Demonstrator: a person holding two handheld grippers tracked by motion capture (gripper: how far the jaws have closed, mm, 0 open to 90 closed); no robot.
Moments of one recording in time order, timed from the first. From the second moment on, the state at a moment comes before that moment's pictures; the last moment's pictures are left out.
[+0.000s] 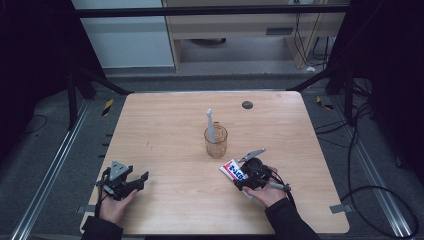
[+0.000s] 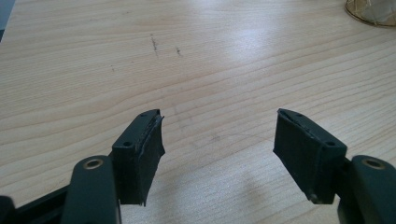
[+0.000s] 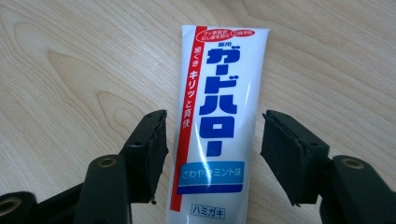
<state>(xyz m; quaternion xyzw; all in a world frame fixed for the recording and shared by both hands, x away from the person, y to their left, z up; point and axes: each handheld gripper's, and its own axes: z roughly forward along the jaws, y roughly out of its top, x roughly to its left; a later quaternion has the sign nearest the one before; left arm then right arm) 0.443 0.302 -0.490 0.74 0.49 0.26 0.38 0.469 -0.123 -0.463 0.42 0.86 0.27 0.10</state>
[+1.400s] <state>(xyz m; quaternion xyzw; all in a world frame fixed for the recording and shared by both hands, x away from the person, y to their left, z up) 0.444 0.301 -0.491 0.74 0.49 0.26 0.38 0.478 -0.119 -0.473 0.44 0.87 0.21 0.05</state>
